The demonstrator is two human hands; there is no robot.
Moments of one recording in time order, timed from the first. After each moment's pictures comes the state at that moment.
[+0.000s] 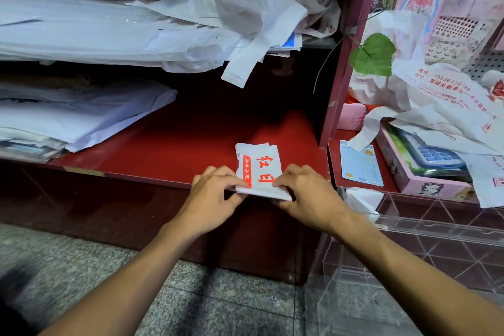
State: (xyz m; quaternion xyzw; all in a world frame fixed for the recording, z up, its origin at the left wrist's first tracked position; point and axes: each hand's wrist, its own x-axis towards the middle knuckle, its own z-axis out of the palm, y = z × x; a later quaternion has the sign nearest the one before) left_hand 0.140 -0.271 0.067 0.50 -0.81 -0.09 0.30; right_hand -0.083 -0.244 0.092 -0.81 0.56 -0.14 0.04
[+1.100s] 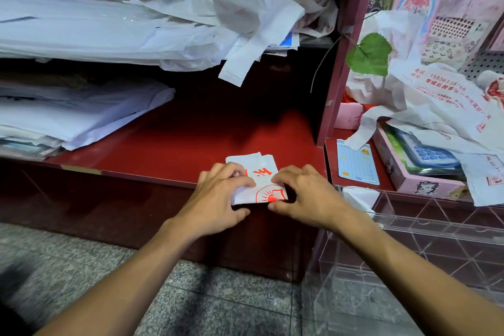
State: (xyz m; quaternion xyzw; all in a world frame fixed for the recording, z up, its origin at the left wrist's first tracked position) left_hand 0.134 -0.268 0.072 0.46 -0.86 -0.04 0.21; right_hand -0.091 -0.242 0.092 -0.80 0.58 -0.13 0.09
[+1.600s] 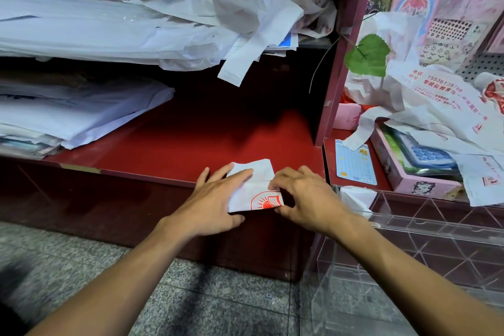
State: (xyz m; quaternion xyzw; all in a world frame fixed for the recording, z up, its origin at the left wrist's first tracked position) left_hand 0.137 -0.260 0.078 0.48 -0.86 -0.12 0.12; right_hand -0.092 -0.237 0.087 -0.83 0.54 -0.12 0.03
